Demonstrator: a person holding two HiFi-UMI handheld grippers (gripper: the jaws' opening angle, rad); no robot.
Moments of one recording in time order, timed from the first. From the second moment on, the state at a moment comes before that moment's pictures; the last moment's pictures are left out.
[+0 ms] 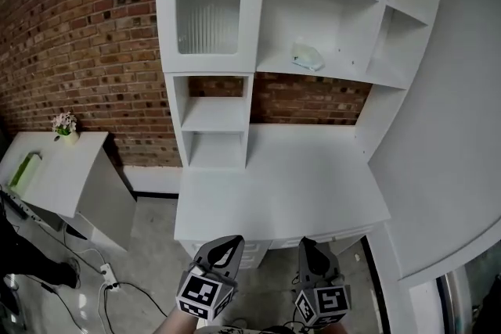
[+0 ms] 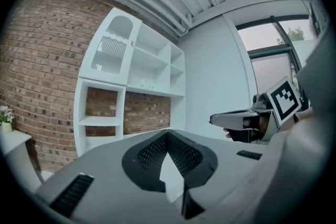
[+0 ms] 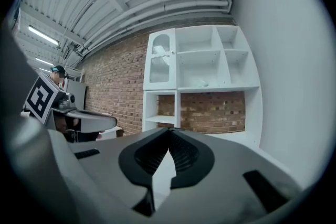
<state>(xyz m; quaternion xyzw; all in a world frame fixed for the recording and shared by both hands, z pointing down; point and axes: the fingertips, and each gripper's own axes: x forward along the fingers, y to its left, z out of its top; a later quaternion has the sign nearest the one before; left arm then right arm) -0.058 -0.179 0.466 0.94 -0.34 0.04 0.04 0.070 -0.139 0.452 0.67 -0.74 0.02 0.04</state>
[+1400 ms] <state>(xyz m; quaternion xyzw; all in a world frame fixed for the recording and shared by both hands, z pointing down) 0.107 -0.478 0.376 0.91 -0.42 -0.01 -0.05 0.239 -0.484 0.334 0.55 -0.83 -0.11 0.01</state>
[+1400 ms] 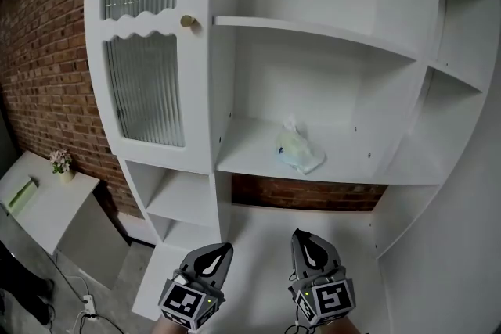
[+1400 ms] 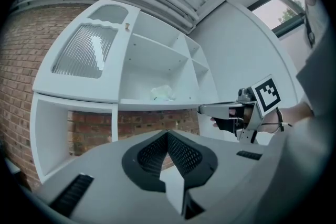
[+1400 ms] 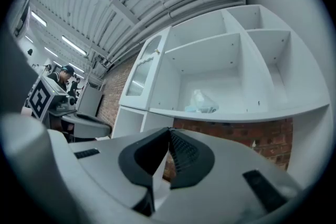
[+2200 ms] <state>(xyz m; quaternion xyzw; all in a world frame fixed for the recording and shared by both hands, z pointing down) 0.097 -0.514 0.348 0.91 -0.41 0.00 -0.08 0.260 -0.626 0.225 0.59 -0.79 -0.11 0.10</state>
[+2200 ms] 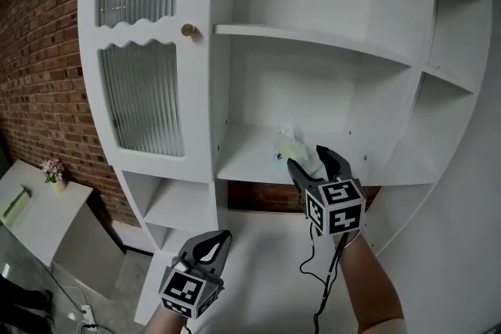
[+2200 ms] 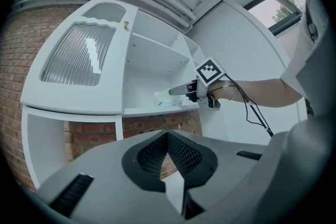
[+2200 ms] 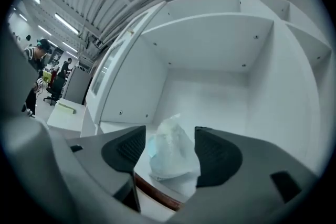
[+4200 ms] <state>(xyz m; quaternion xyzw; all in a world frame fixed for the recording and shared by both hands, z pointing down) 0.073 -0.495 0.401 0.91 -0.41 0.01 -0.03 0.226 -0.501 0.393 0.62 -0.78 -0.08 0.08</state>
